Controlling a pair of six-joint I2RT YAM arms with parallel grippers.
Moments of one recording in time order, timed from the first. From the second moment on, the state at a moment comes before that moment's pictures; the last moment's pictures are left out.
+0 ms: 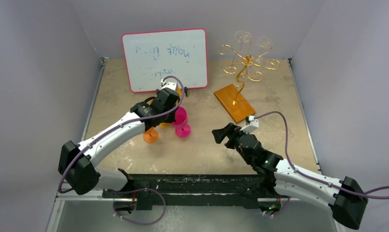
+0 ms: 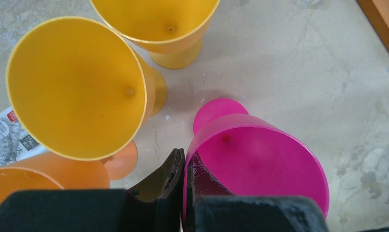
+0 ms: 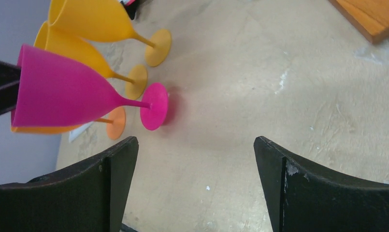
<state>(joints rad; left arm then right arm) -0.71 1.33 1.13 -0.67 -0.33 -0.48 0.95 0.75 0.31 0.09 0.51 0.88</state>
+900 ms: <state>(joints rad) -0.71 1.51 1.24 -0.64 -0.48 -0.45 0.86 0.68 0.22 0.03 0.37 1.10</state>
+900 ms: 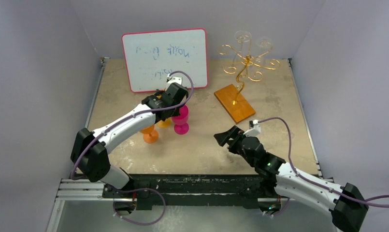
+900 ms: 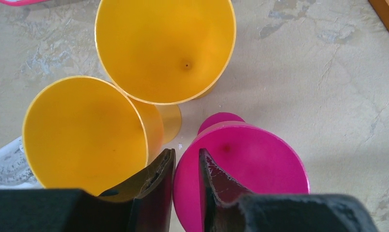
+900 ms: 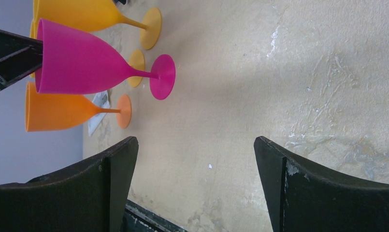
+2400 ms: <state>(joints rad) -0.05 1.06 1.23 -0.79 -0.50 -0.45 0.21 0.51 0.36 -0.28 0.35 0.99</state>
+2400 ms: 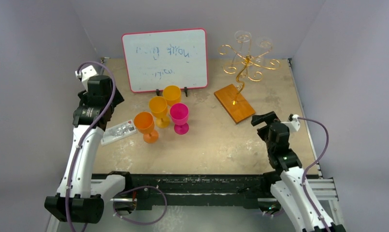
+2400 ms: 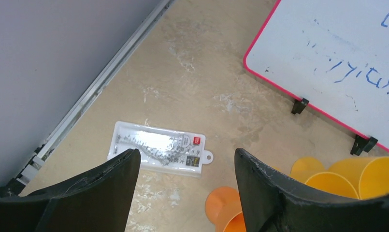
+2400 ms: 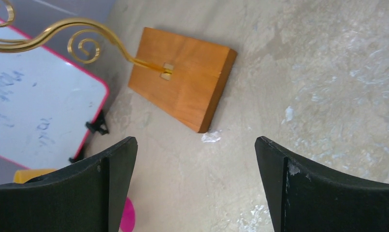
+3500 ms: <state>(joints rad) -0.05 0.77 1.19 -0.99 -0.36 -0.54 -0.21 1.00 1.01 -0.49 0.21 0.71</state>
